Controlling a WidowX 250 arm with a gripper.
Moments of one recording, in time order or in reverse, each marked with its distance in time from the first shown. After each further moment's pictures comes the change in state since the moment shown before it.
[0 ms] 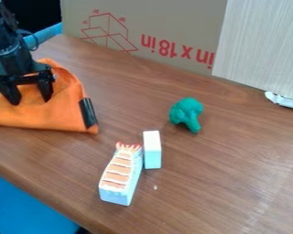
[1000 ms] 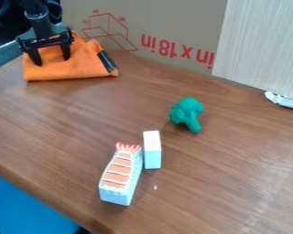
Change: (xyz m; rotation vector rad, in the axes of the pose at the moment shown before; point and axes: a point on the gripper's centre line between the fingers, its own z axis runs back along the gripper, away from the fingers) arm 0.114 -0.018 -0.028 0.034 -0.039 0.250
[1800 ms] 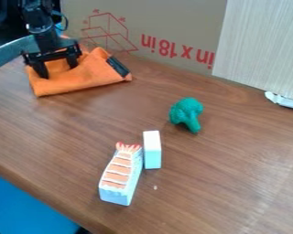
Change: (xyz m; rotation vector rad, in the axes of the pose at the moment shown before) arm -0.063 -0.002 0.012 -0.026 0.062 -0.098
